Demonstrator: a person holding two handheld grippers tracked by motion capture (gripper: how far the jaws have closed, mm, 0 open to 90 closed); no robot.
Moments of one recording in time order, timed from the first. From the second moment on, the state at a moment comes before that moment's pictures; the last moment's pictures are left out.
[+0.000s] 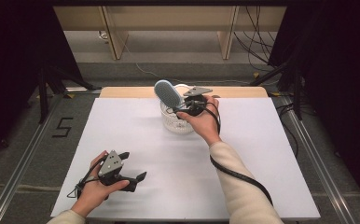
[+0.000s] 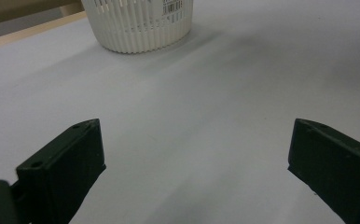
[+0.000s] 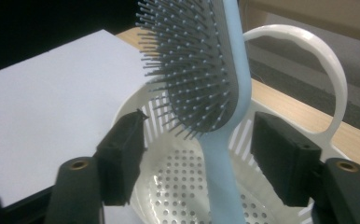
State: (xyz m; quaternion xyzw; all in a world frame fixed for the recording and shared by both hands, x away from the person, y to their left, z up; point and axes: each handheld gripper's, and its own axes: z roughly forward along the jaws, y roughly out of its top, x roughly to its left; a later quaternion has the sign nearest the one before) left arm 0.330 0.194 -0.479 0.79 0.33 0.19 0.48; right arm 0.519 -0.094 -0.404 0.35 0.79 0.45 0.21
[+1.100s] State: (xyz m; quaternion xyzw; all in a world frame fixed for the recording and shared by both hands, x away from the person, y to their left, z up) left arm 0.330 0.194 -0.480 0.79 0.33 0.20 0.48; right arm 0.481 -0.140 -0.409 0.34 0.79 0.46 0.21
